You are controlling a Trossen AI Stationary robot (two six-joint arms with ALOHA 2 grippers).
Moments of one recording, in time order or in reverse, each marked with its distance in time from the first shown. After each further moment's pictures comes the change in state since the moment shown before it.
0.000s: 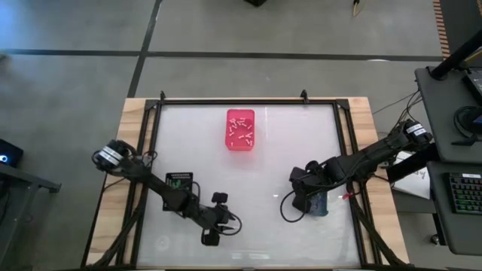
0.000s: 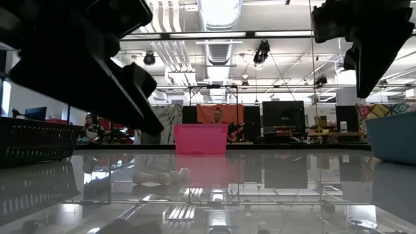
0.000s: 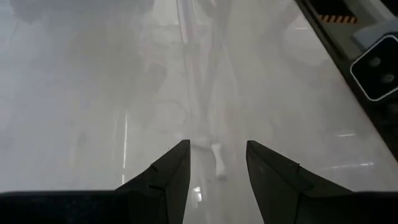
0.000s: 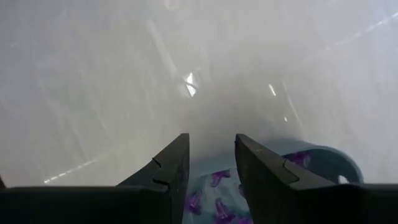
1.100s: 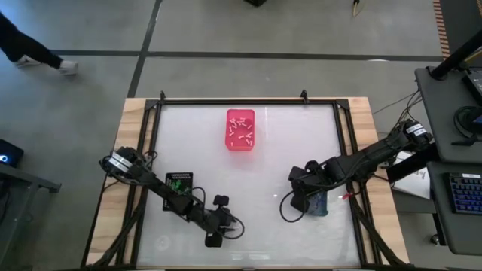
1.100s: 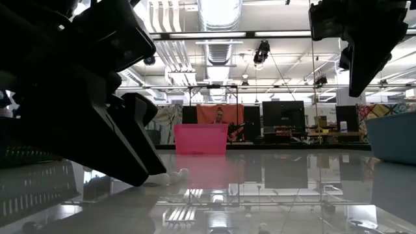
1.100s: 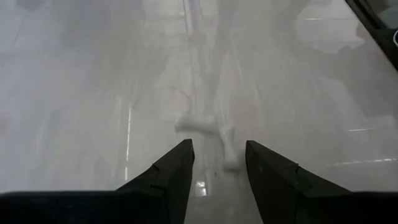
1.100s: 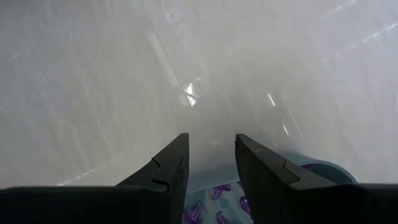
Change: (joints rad) left arm -0.001 0.139 0.008 0.074 -0.018 -0.022; right arm 0.000 0.000 -0.001 0.028 0.041 -0.007
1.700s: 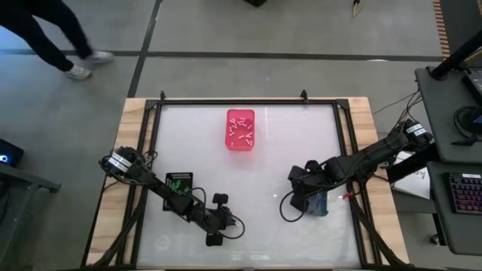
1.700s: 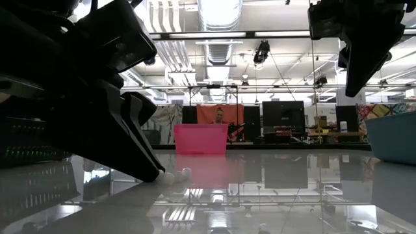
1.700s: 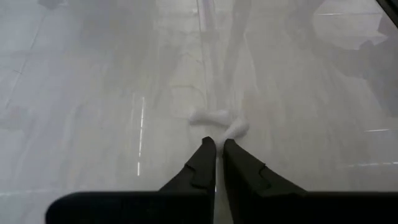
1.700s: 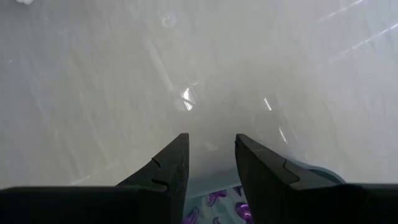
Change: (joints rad) left arm -0.002 -0.001 0.002 -0.069 -0.047 -0.010; right arm 0.000 0.000 0.000 0.003 0.029 -0.001
